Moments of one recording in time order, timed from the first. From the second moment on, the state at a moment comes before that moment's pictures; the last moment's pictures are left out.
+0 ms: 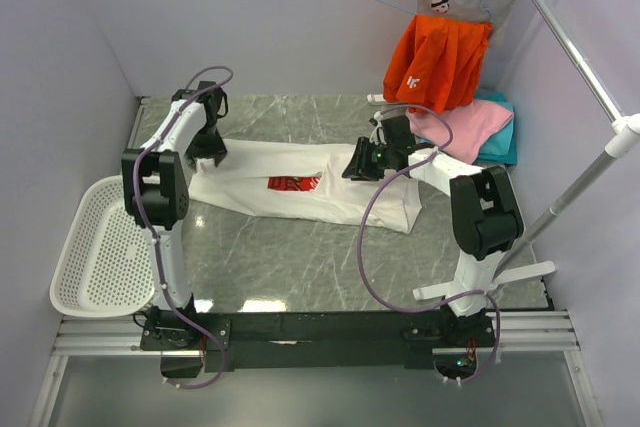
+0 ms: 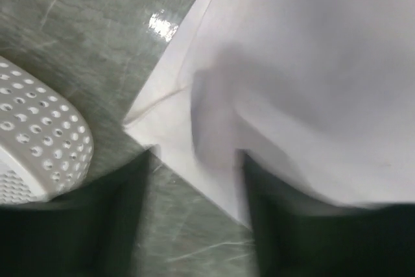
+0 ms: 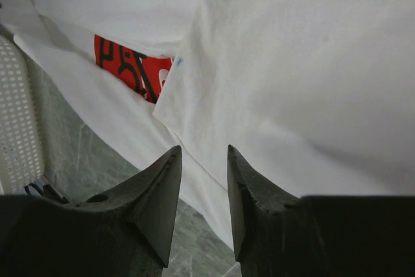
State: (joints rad) left arm -0.09 2.13 1.87 -1.11 -0.33 -0.57; right arm 0.30 1.85 1.20 -0.20 -0.46 0.49
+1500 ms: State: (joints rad) left arm -0.09 1.92 1.33 -0.63 -0.43 -0.73; right arm 0.30 1.86 1.20 -0.19 -0.49 0.49
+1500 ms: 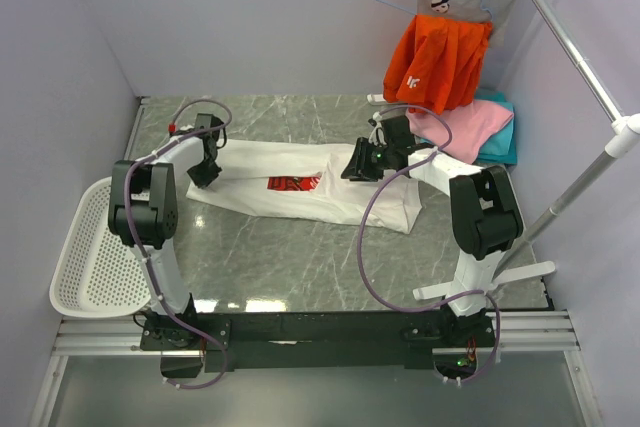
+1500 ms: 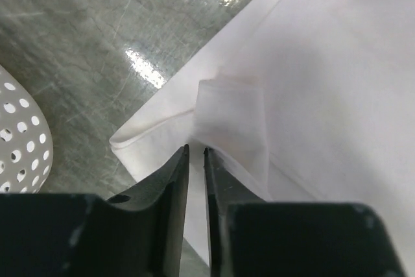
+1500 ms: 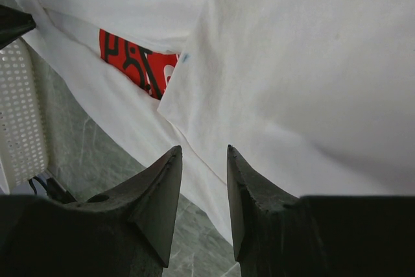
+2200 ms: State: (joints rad) left arm -0.09 1.91 1.33 -0.63 -0.47 -0.76; right arm 0.30 1.90 1.20 -0.19 -0.50 0.49
